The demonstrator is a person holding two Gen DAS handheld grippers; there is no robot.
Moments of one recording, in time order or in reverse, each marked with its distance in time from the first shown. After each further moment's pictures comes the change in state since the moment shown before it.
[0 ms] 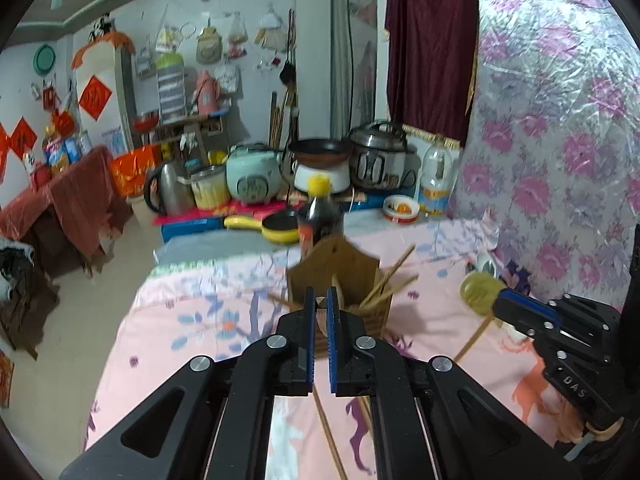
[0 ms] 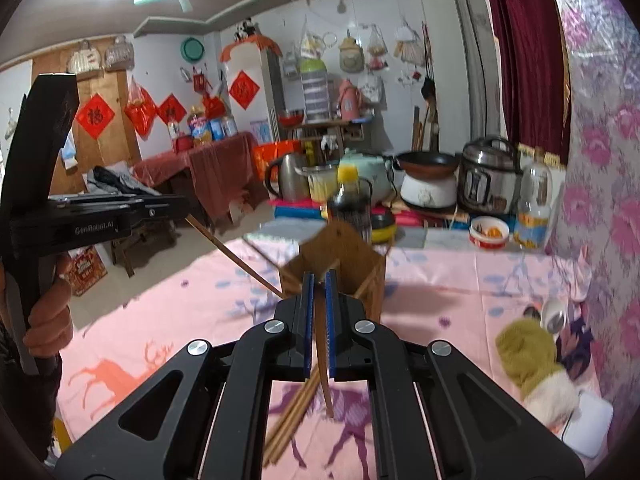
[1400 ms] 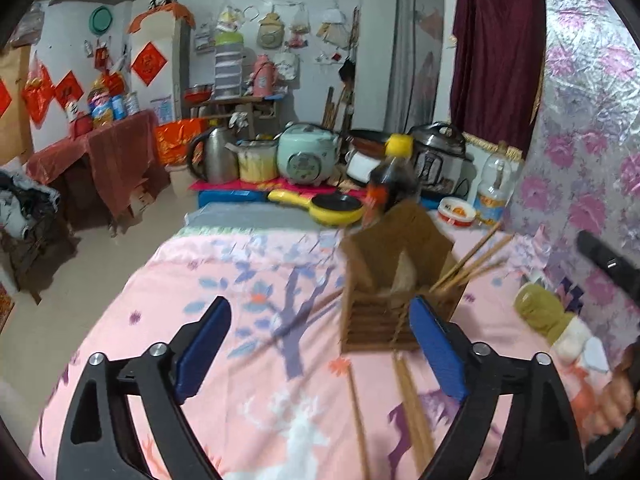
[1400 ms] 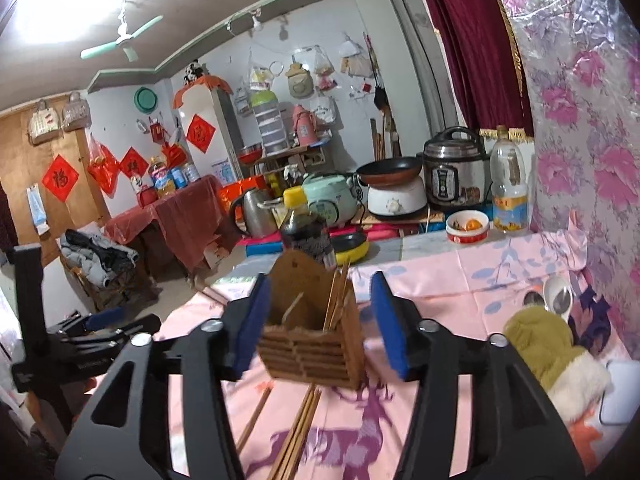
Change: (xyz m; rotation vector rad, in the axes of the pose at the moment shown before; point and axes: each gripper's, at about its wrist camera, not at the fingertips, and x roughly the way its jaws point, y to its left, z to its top) left arm 0.057 0.052 -0.083 -0.185 -0.004 0.134; right arm 0.032 -0.037 -0.019 0.184 -0.091 -0.094
